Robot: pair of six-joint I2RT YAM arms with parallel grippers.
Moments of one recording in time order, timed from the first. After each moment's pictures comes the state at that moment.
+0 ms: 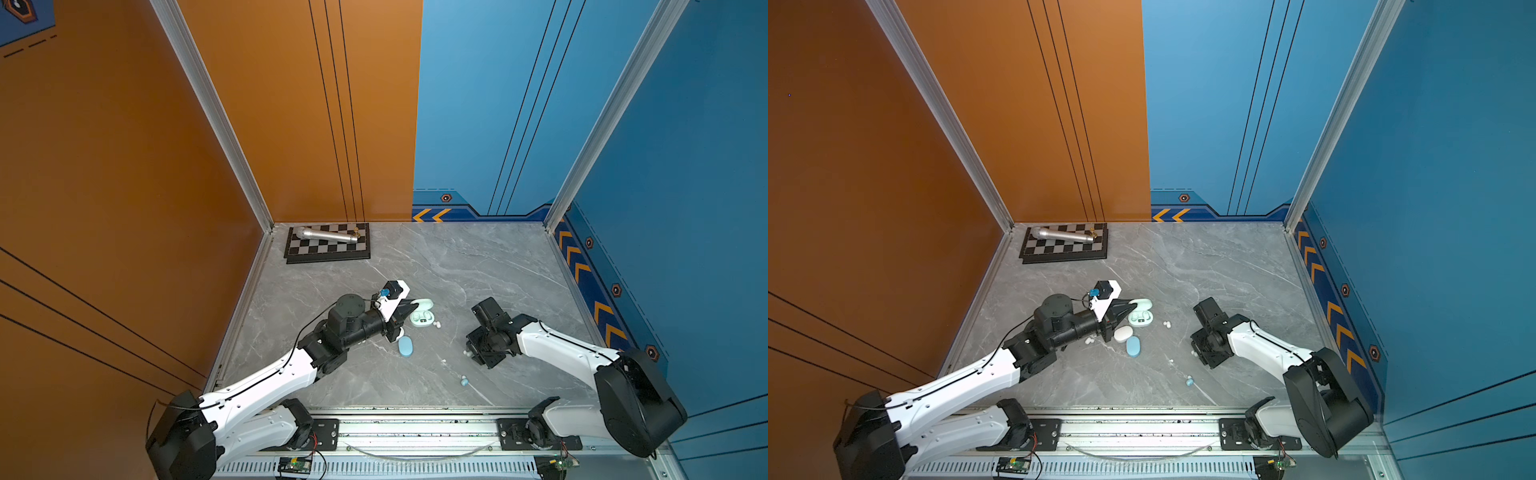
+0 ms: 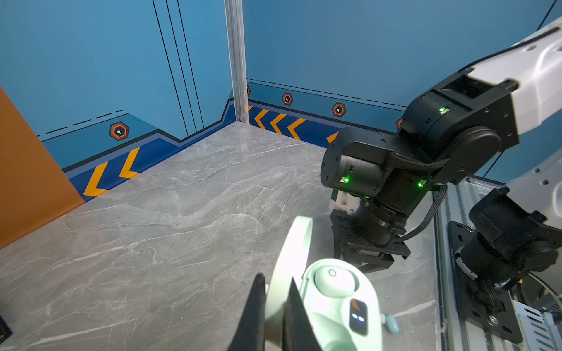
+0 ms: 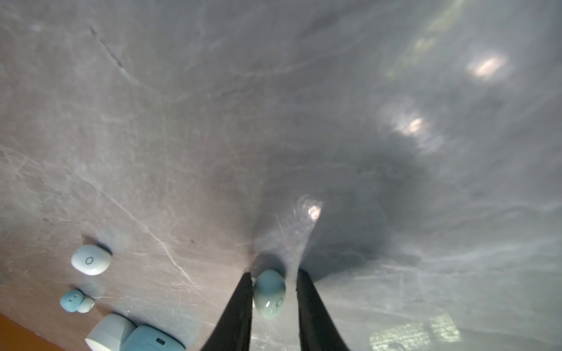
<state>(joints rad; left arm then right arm) -0.77 1.05 0.62 0.26 0.24 0.01 0.49 1.35 0.64 -0.59 -0.14 1.49</state>
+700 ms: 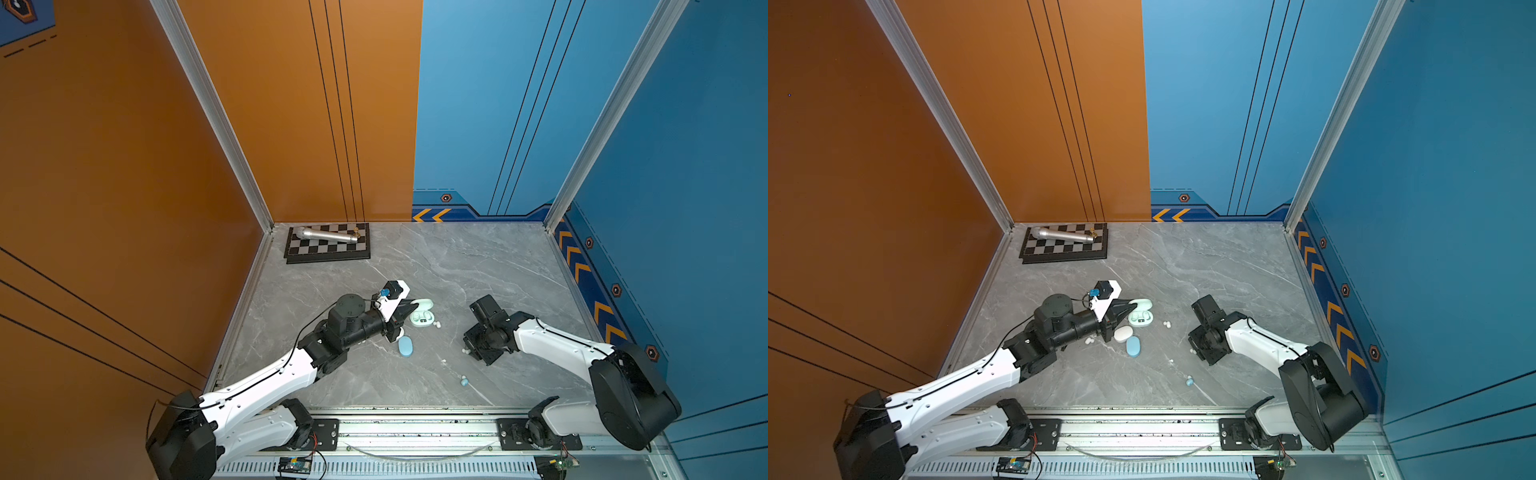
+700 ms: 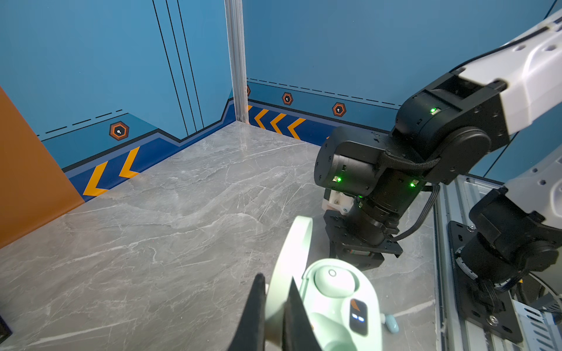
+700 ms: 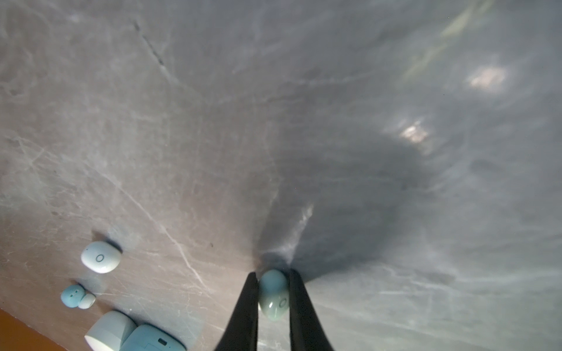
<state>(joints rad) -0.77 1.05 0.62 0.26 0.24 0.01 0.49 1.38 0.67 -0.58 -0.13 1.42</state>
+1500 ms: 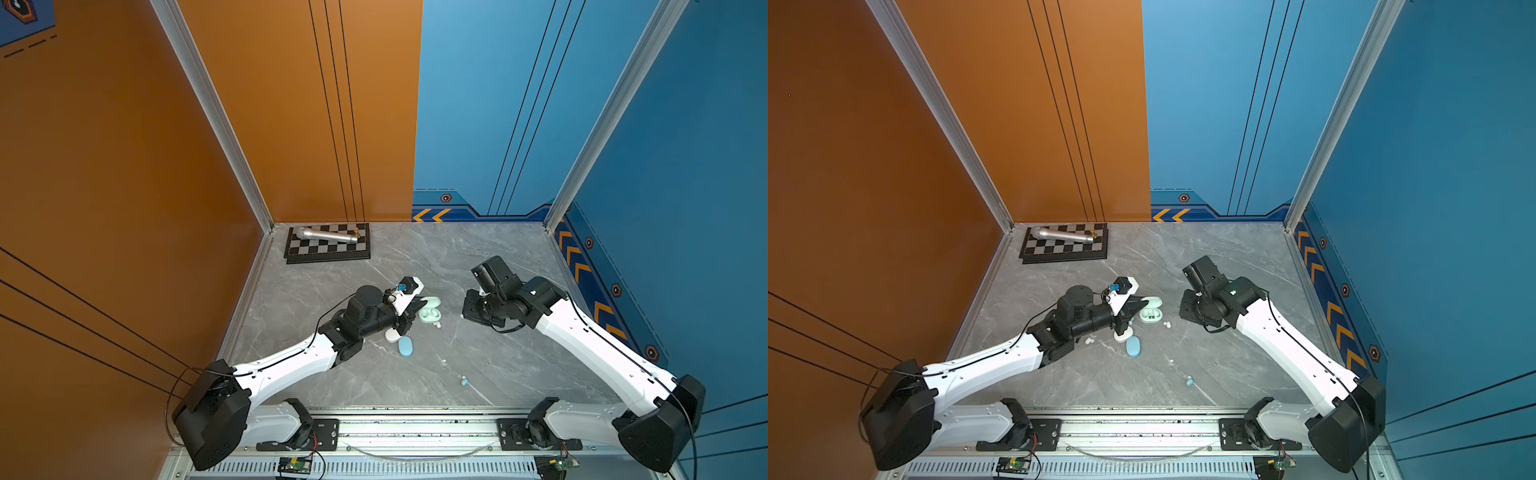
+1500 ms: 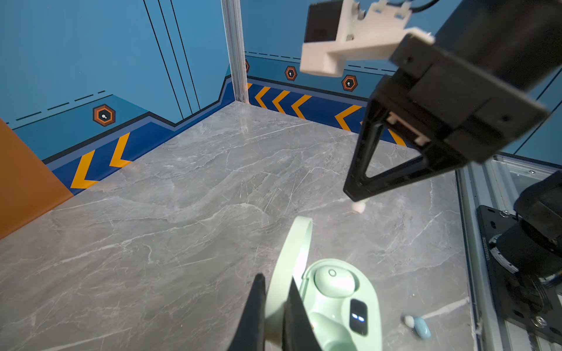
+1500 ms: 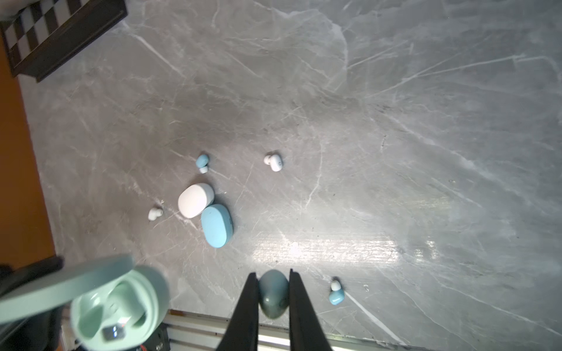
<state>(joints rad) -0.77 1.27 0.71 0.31 0.24 0.06 0.64 1.26 1.25 -1.05 -0.01 0.80</state>
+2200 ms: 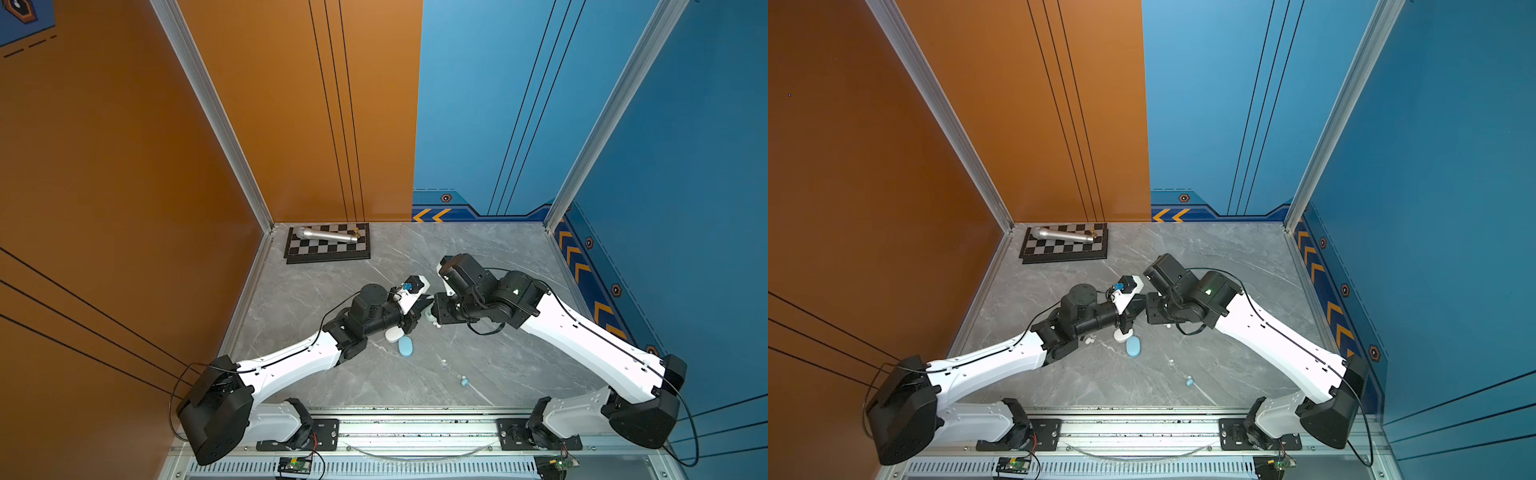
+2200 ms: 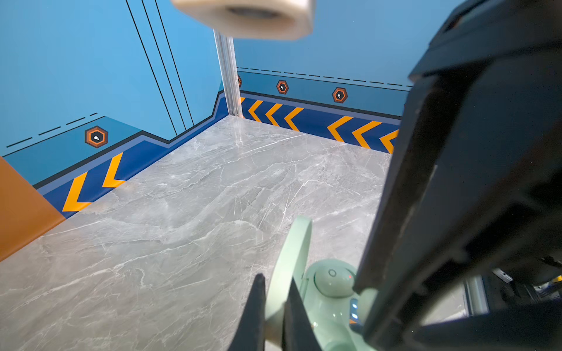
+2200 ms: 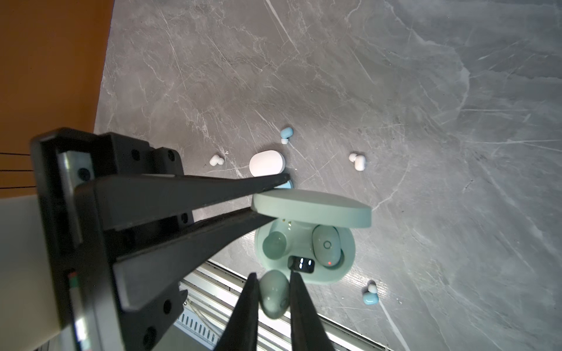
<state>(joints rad) -0.81 1.28 0.74 0.34 0.24 0.08 0.88 1.39 1.49 -1.09 0.03 0.70</state>
